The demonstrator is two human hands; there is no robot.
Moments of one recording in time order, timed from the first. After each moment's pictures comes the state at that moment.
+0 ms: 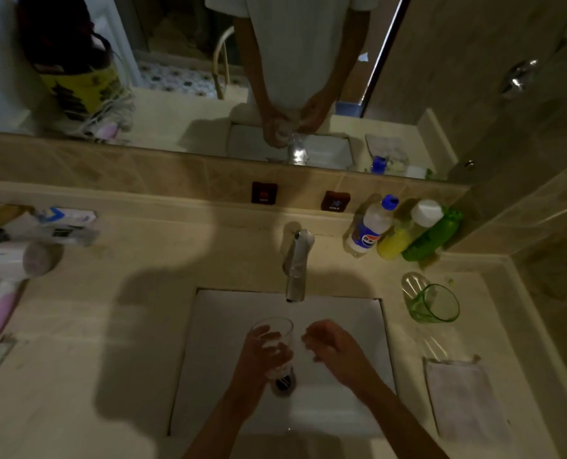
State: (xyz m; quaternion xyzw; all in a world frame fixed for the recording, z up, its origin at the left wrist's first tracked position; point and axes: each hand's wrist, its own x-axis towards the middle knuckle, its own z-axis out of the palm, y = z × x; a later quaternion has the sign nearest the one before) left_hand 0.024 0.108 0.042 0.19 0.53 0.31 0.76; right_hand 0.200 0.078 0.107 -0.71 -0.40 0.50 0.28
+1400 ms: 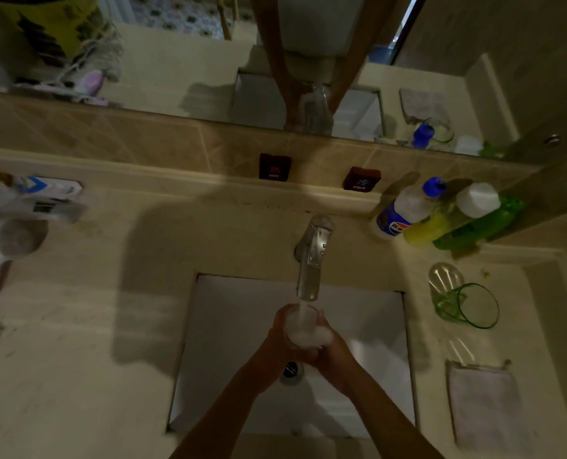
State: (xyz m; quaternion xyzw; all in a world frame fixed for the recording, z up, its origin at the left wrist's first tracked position) left_hand 0.050 0.140 0.008 0.43 0.49 0.20 0.73; right_hand 0.190 0.113 0.020 -0.64 -0.03 0.69 0.34
